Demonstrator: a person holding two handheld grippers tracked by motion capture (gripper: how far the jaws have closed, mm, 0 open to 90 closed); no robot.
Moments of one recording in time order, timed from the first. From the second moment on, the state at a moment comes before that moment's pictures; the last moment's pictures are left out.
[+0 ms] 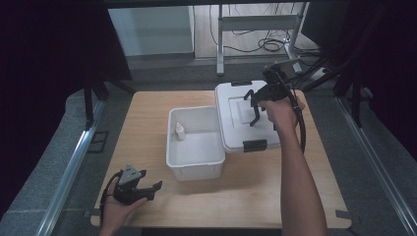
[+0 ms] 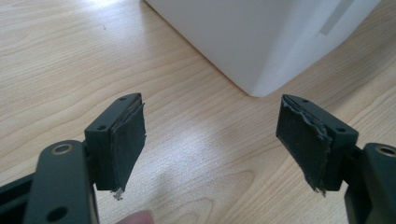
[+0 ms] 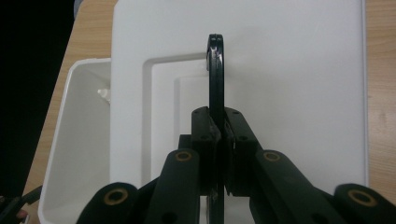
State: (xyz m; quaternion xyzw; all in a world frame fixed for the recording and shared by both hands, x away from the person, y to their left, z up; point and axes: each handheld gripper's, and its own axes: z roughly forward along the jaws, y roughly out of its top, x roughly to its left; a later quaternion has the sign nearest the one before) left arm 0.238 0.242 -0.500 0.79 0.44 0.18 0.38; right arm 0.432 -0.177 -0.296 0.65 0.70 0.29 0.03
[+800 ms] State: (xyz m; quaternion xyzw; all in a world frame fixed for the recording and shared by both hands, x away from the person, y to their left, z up) left arm 0.238 0.243 -0.499 0.79 0.44 0.18 0.38; right arm 0.431 -0.156 -0.293 0.64 0.71 0.30 0.03
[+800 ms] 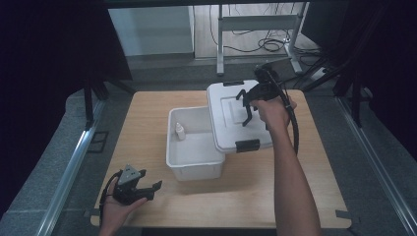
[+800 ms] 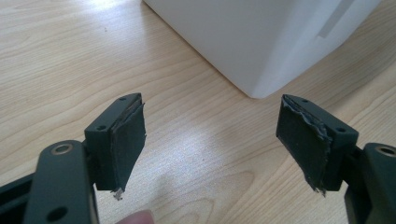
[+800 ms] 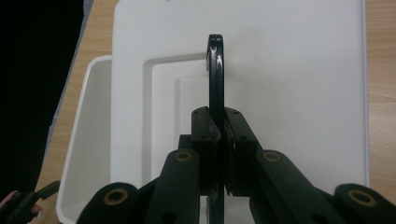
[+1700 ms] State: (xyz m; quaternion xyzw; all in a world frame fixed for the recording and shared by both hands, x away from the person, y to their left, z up) left arm 0.238 0.244 -0.497 0.79 0.44 0.18 0.39; right arm 0.430 -0.116 -0.291 0.62 0.72 0.30 0.00
